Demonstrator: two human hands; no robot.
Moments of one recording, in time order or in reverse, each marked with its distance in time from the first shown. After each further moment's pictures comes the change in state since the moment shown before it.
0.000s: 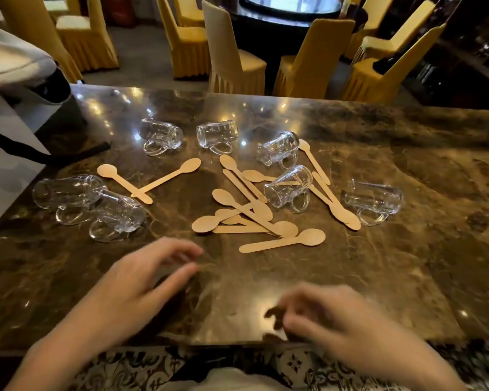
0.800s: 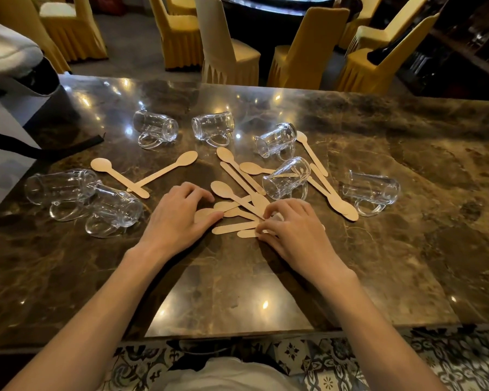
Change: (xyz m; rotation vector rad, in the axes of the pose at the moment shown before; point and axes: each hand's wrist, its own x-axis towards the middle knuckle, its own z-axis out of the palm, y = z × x) left_hand 0.106 -0.048 0.032 0.382 0.193 -0.034; right_hand 0.099 0.018 -0.009 -0.605 0.578 -0.118
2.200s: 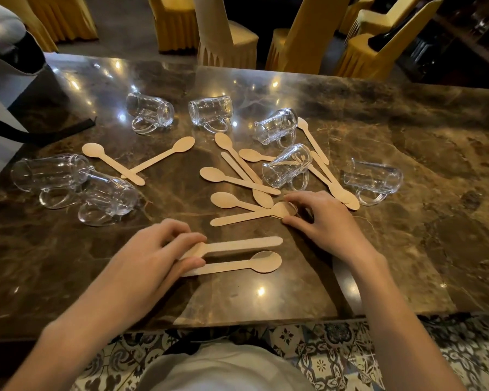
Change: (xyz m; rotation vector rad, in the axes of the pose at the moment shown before) left_hand -0.089 0.016 -0.048 0.090 -0.194 0.234; right_hand -0.006 0.045 -0.001 0.257 -0.046 0.234
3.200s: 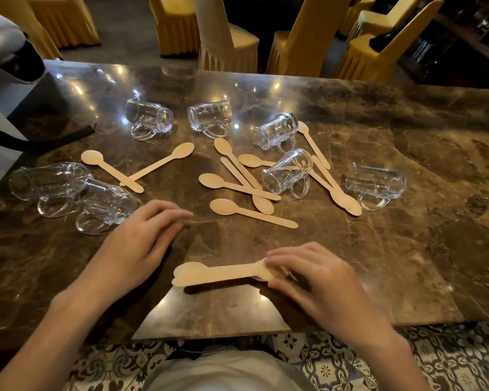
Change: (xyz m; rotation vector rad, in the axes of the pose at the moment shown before) left_hand 0.028 -0.036 0.008 -0.250 0.185 -0.100; right_hand -0.074 -0.042 0.005 0.047 0.075 -0.263
